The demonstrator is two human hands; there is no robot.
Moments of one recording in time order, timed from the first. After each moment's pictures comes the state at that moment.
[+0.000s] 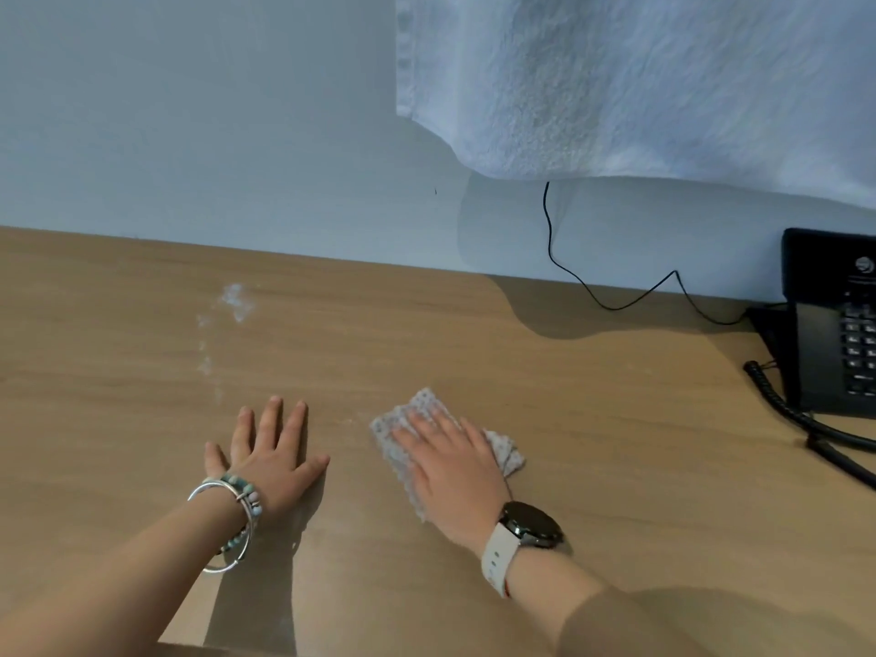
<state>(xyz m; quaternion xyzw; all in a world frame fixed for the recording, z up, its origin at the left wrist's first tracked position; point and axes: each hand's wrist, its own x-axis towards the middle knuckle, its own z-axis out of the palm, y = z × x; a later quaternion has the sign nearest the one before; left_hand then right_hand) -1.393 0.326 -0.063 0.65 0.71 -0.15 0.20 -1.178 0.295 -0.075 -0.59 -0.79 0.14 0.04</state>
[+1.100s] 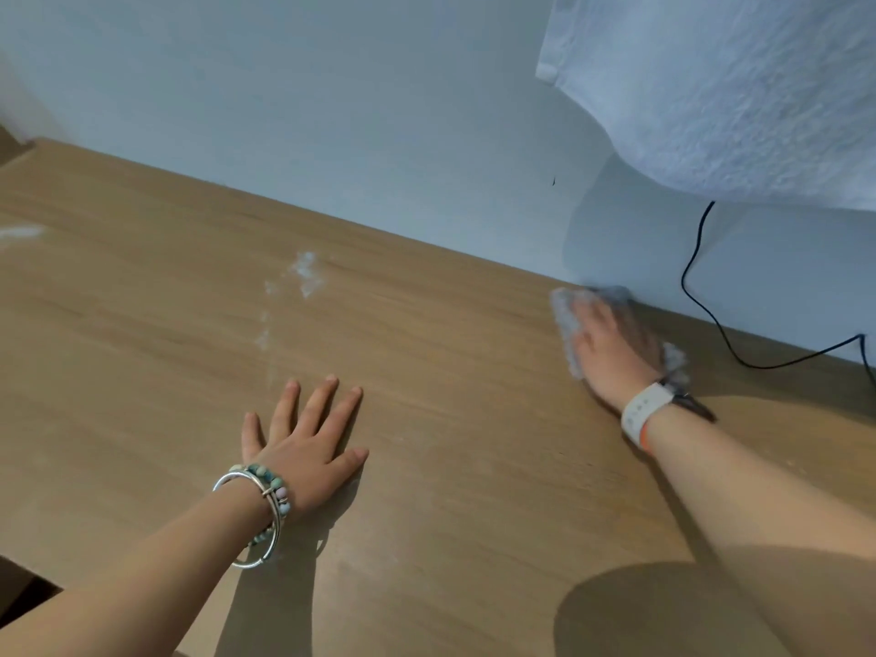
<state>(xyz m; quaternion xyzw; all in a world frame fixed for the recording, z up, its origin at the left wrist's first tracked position) -1.397 0.345 -0.066 0.63 0.73 -0.14 0.22 -1.081 0.480 -0.082 -0.69 -0.72 0.08 0.03</state>
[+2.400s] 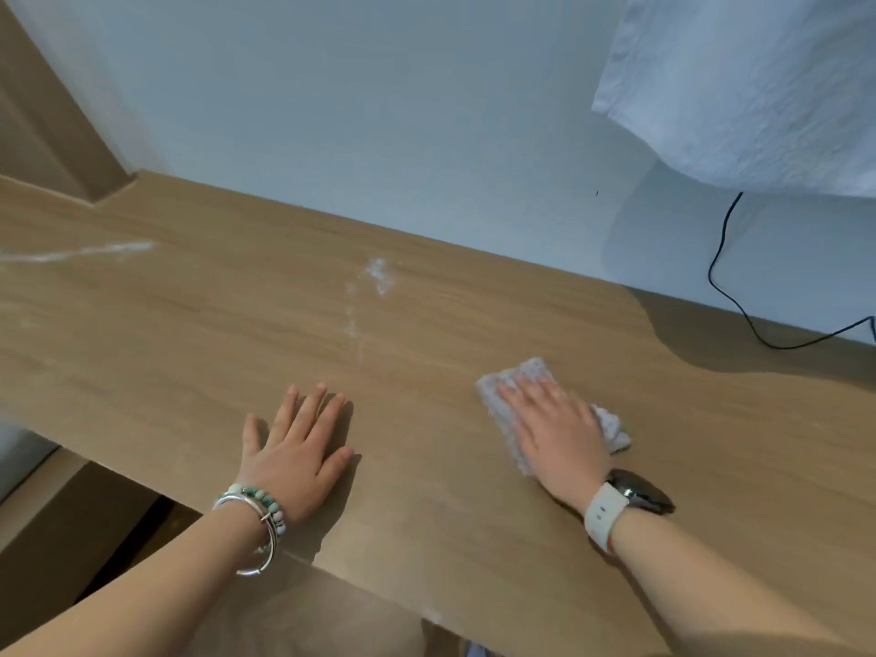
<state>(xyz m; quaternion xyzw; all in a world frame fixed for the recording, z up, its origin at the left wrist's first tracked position) -1.482 0.280 -0.058 0.66 0.73 -0.11 0.13 -1.195 0.338 -0.079 -0.57 -0.81 0.08 0.02</state>
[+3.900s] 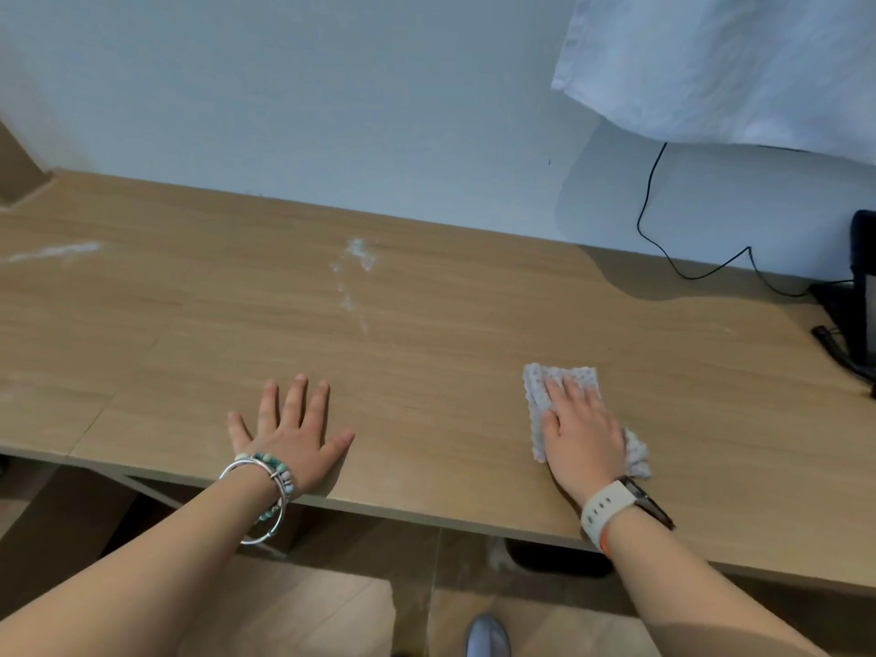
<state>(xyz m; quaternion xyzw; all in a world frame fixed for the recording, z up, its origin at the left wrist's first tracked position) -1.532 0.267 -0.066 0.68 0.70 -0.17 0.17 -1.233 0.239 -0.068 -0.80 -0.59 0.14 0.01</state>
